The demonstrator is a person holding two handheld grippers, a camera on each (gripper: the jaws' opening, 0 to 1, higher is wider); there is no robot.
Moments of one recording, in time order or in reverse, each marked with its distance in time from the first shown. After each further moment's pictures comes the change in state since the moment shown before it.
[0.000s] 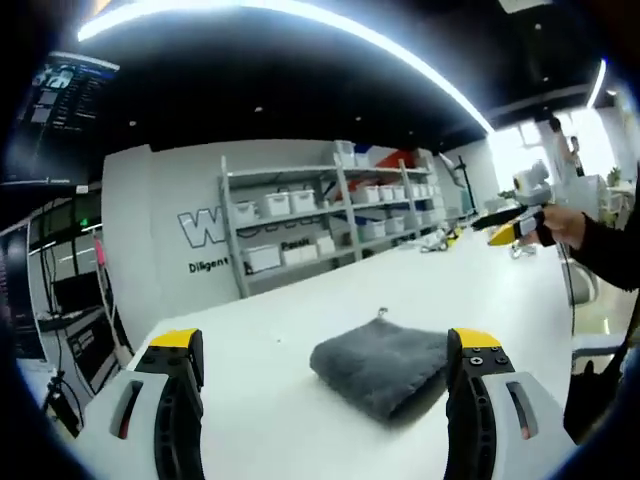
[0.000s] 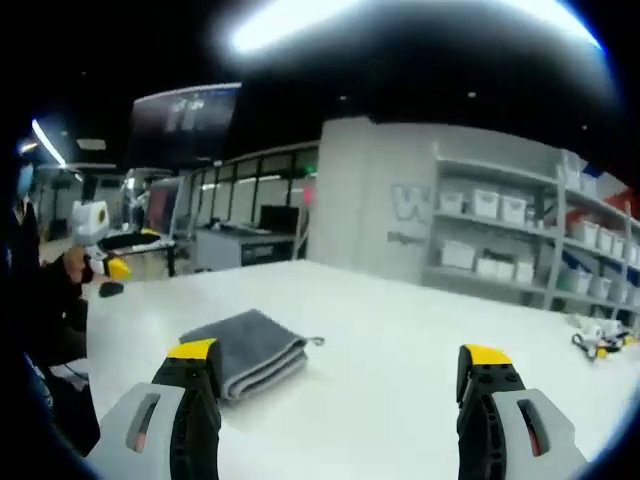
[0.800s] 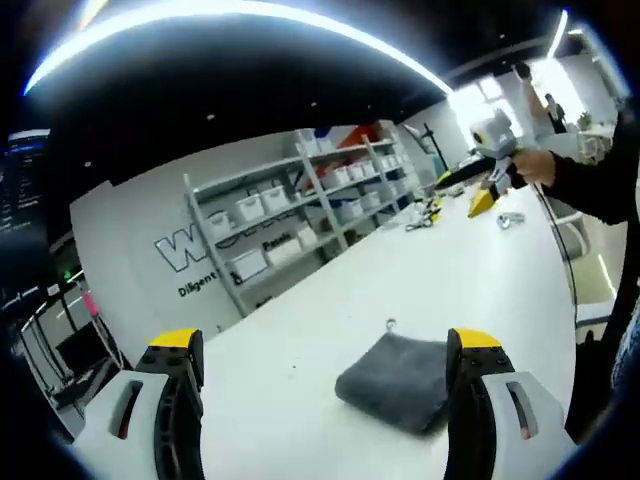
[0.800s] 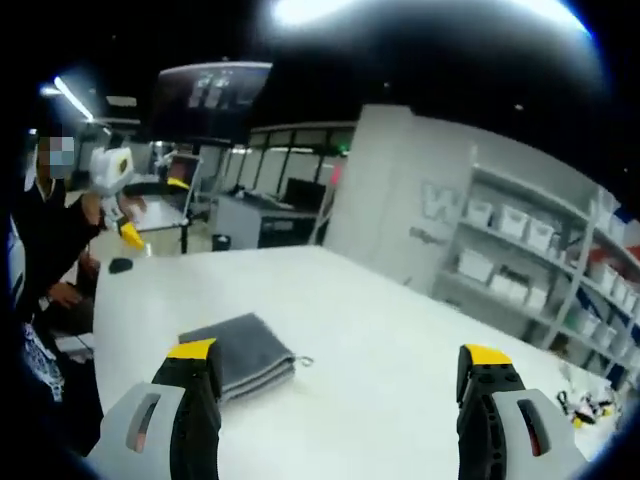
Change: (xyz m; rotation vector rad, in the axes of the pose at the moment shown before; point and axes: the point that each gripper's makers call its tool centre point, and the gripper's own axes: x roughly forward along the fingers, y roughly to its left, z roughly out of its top) left arm 0.039 0.011 0.057 0.244 0.143 -0.100; right arm 0.032 -0.014 0.048 -0.140 0.138 0.145
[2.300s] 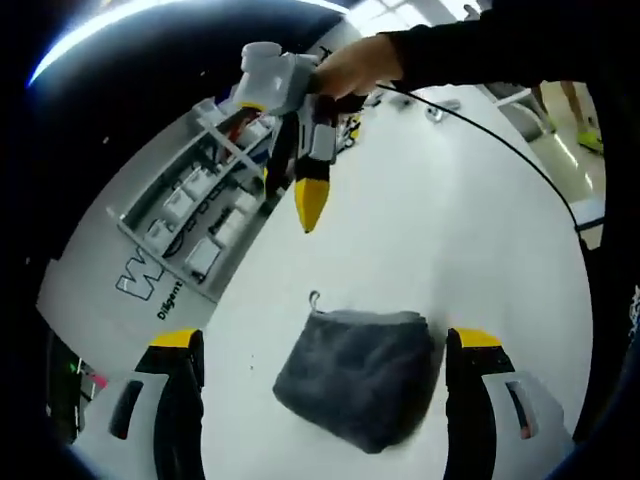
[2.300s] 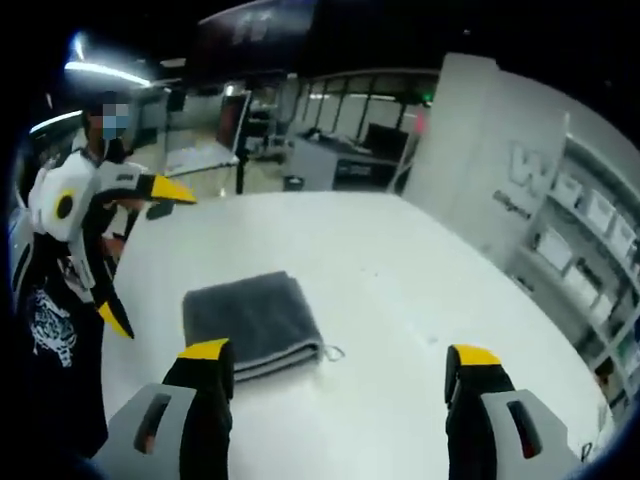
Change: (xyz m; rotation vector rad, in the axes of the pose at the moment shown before) left arm 0.090 -0.152 -0.022 0.361 0.236 -0.183; right arm 0.118 0.017 -0.032 -0.099 0.230 0.339
